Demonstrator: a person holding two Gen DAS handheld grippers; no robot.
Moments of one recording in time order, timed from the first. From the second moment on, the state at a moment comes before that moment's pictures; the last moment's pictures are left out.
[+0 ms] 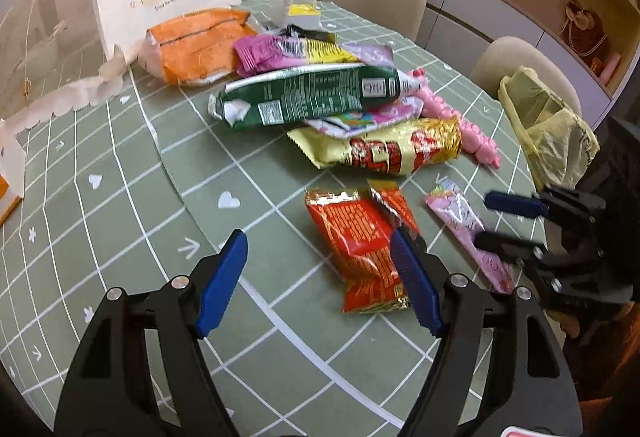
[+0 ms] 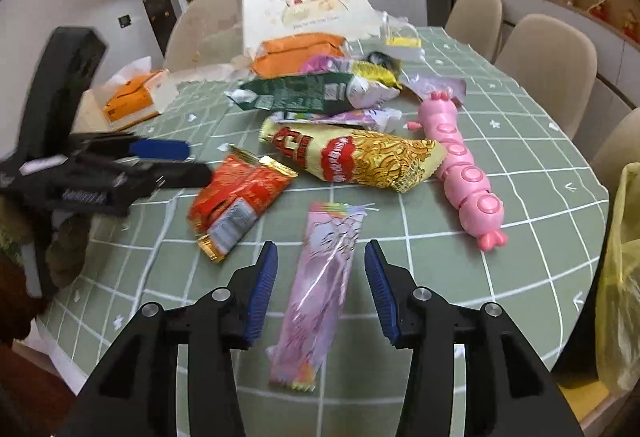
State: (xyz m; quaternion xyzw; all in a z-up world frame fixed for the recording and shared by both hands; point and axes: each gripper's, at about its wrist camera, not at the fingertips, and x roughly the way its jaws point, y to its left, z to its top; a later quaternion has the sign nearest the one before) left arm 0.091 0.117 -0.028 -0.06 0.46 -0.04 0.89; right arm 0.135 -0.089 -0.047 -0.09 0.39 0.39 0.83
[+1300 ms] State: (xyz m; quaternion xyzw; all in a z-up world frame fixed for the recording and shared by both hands) left arm 0.234 -0.106 0.043 -0.03 0.34 -0.26 0.90; right arm 0.153 -0.350 0.045 -0.02 0.24 0.16 0.96
